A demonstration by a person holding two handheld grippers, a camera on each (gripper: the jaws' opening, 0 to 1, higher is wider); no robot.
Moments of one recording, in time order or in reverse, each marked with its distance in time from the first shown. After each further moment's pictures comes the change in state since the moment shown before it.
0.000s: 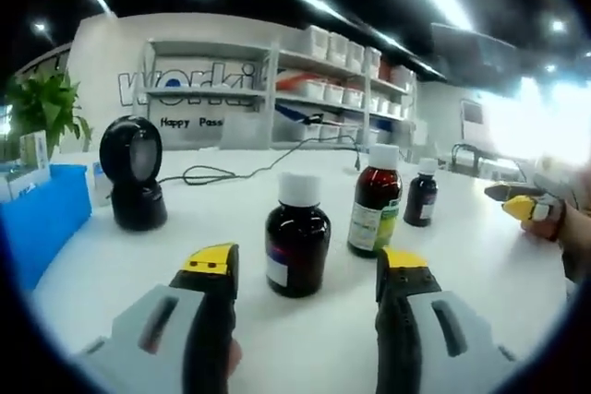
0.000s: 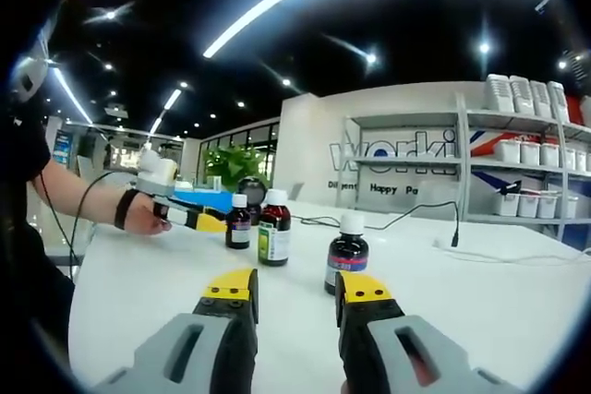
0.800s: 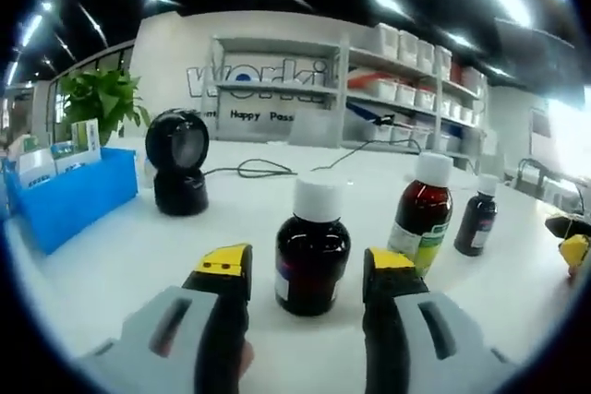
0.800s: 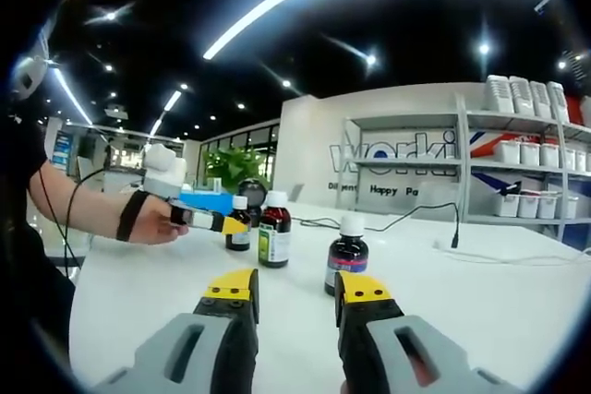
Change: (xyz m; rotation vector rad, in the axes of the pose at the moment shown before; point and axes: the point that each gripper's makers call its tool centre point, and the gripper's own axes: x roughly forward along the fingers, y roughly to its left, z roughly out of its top) left arm 0.019 0.021 0.002 -0.068 0.005 0.366; right arm 0.000 0.000 0.001 0.003 -0.009 0.000
